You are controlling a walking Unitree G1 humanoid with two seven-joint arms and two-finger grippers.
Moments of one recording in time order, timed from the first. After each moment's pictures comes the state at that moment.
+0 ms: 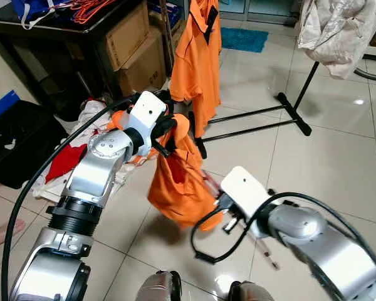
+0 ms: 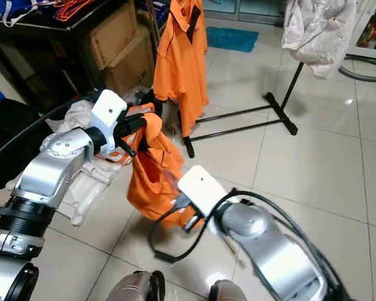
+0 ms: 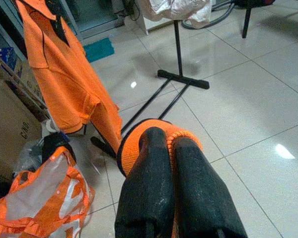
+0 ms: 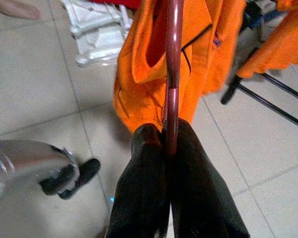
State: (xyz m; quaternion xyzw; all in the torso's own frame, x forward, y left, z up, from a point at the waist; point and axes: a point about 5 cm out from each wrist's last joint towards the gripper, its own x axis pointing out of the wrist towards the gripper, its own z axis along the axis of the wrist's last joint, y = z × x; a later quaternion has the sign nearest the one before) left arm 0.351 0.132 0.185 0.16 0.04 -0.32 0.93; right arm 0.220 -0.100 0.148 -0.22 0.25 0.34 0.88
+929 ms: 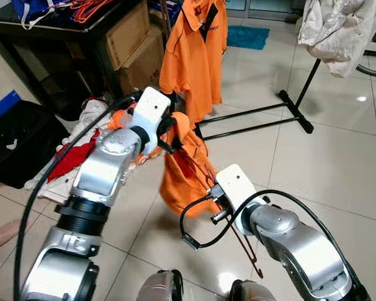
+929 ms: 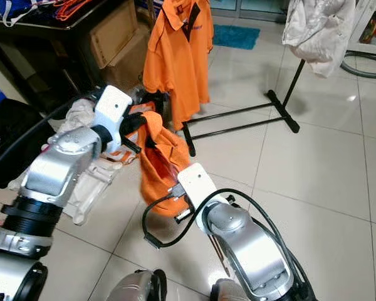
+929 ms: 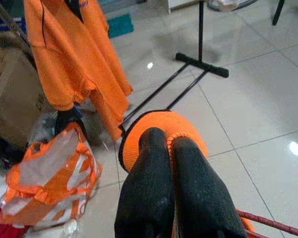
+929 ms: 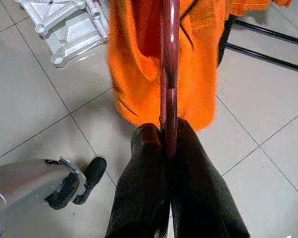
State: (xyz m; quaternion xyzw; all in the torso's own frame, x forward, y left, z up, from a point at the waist) left arm 0.350 0.119 0.189 0.14 0.08 -0.25 0.95; right arm 0.233 -0.085 0.125 -0.16 0.30 0.24 0.91
